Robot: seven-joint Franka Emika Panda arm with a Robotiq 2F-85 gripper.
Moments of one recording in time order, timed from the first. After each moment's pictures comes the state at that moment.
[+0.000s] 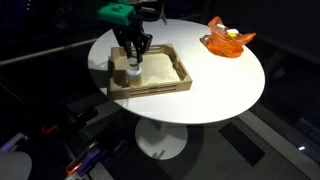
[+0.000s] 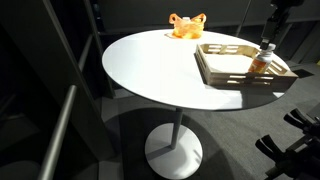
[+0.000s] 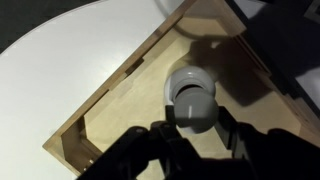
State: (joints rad) arm -0.01 -0.03 -0.02 -2.41 -0.08 2.32 -0.14
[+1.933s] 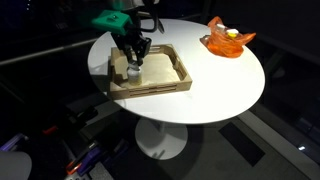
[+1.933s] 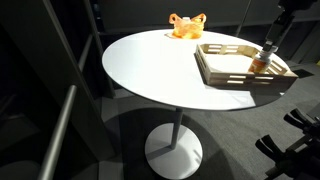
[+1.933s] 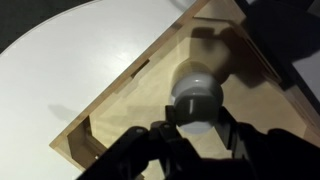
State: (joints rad) arm -0.02 -0.09 -0.04 -2.52 -0.08 2.46 -0.17
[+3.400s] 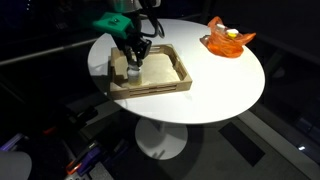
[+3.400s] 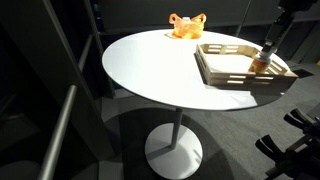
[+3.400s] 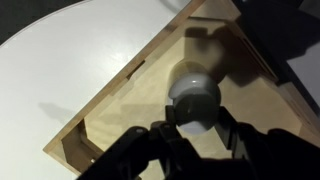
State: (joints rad) arm -0.02 -0.08 -0.05 -2.52 -0.03 2.46 -0.21
